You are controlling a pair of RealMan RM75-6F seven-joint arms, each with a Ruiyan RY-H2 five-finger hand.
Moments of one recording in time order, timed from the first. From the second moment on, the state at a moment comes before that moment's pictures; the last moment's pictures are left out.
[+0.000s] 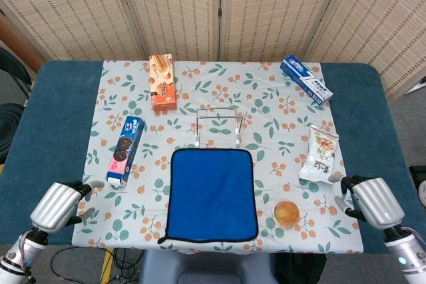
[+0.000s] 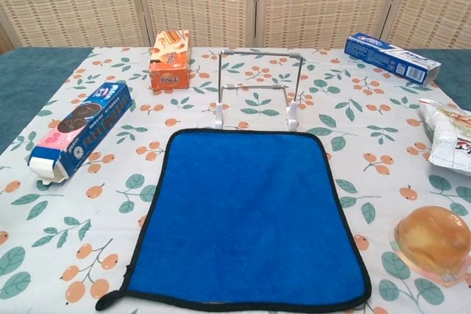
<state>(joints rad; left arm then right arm) -0.27 -1.08 0.03 -1.64 1.79 1.36 0.04 0.17 -1.04 -0.02 -1.61 -1.74 1.41 0.06</state>
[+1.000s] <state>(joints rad) -0.41 -1.26 0.13 -1.57 1.94 1.20 0.09 0.36 -1.16 -0.08 -1.68 -1.89 1.18 -0.05</state>
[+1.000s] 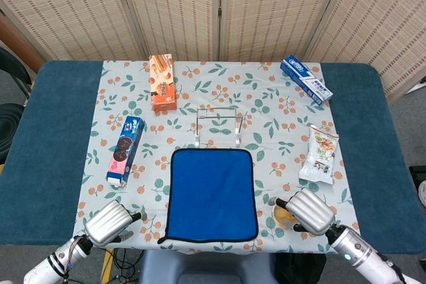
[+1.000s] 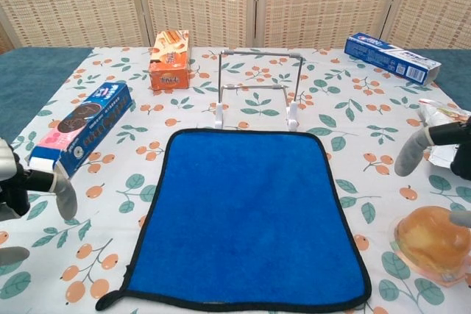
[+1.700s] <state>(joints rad) -0.46 -1.47 0.15 -1.48 1.92 1.13 0.14 0.43 -1.24 -0.13 -1.65 -1.90 1.11 -0.08</state>
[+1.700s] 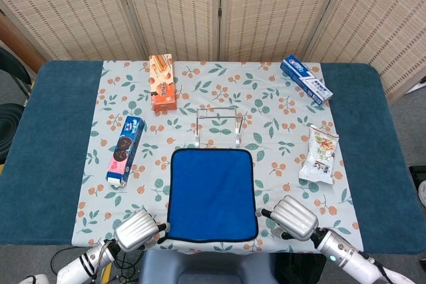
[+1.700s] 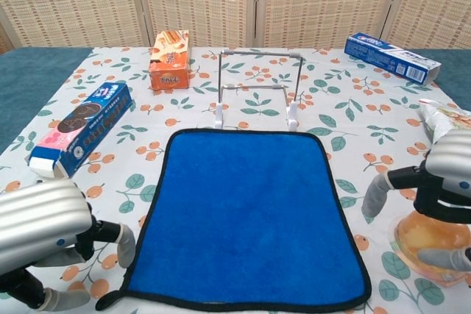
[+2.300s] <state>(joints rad) -0.50 -1.53 0.13 -1.48 1.84 1.06 0.21 0.43 -1.25 -0.15 -1.62 -1.89 1.14 -0.05</state>
